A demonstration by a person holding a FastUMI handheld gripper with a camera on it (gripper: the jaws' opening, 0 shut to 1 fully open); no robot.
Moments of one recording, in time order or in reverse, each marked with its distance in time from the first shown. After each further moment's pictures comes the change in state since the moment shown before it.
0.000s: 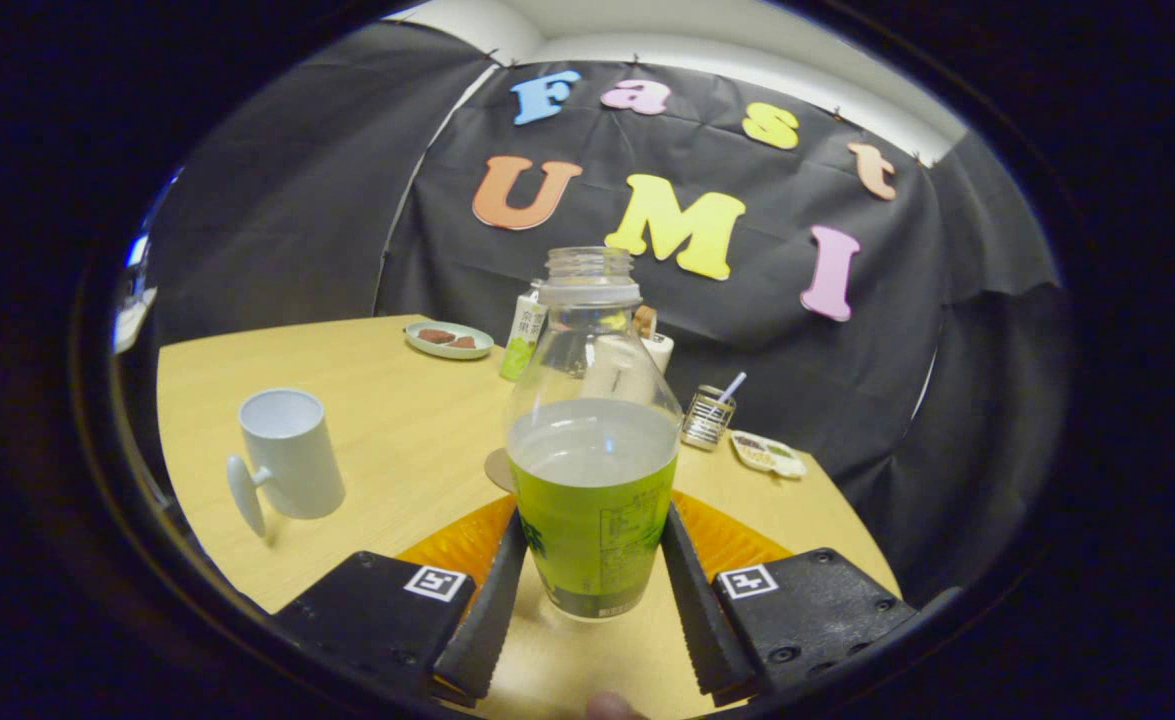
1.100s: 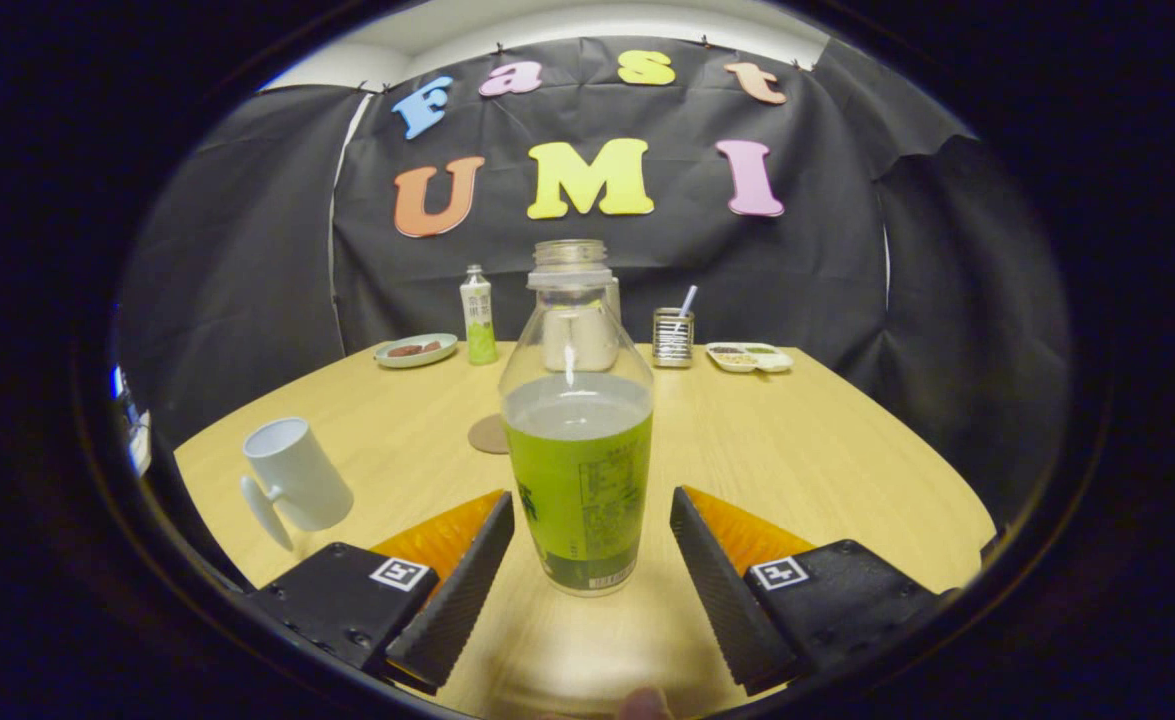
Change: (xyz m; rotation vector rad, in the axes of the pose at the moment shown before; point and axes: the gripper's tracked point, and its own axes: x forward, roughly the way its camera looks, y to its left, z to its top) arm -0.019 -0.011 -0.061 0.422 0.108 0.040
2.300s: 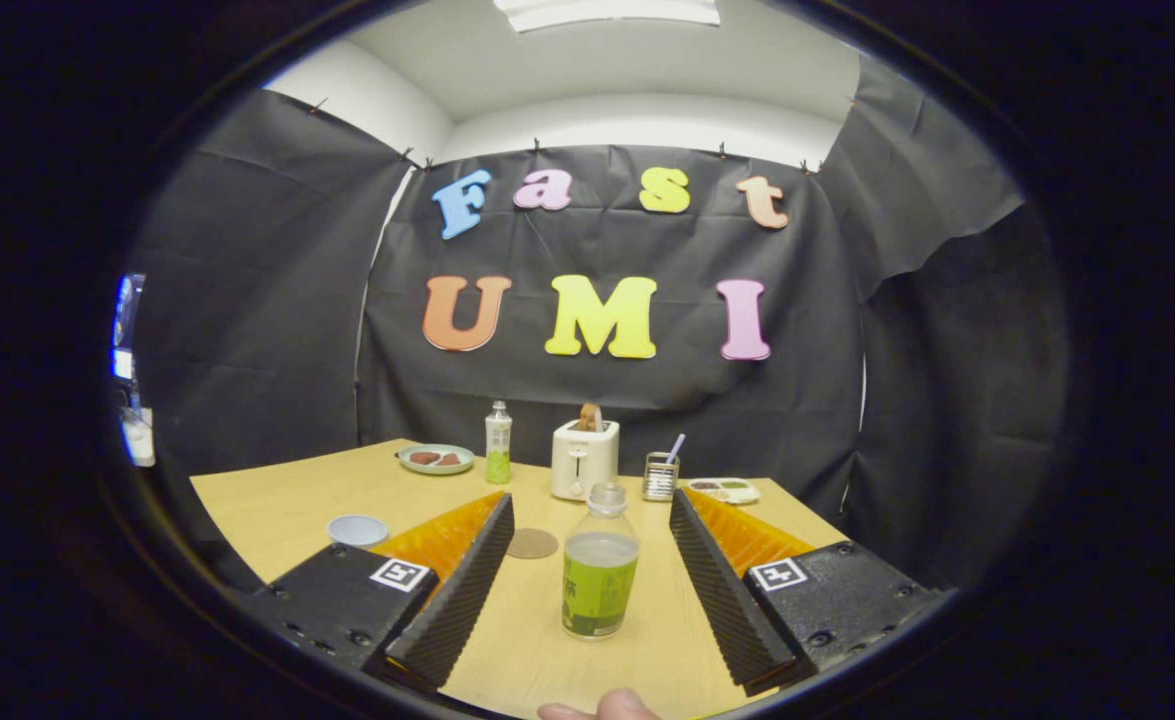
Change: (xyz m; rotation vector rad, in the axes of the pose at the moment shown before) arm -0.126 0.016 0.087 -0.082 -0.355 -0.030
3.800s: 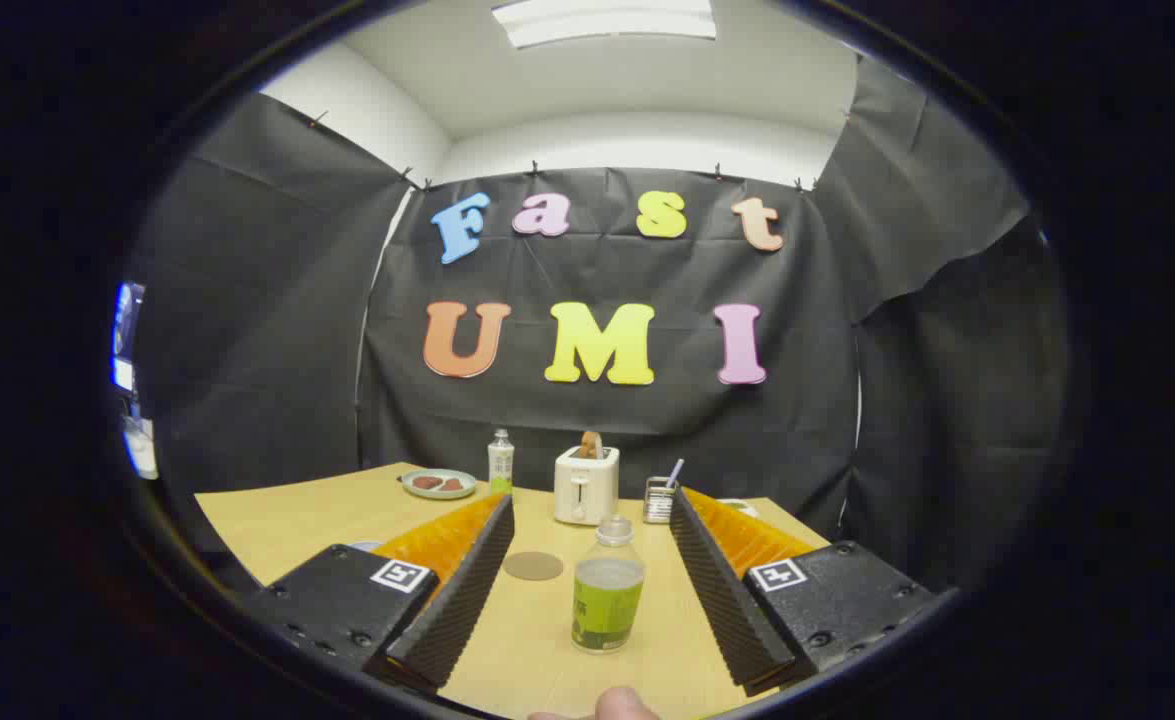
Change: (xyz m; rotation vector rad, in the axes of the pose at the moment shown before) arm -0.011 0.014 0.027 0.005 -0.079 -0.008
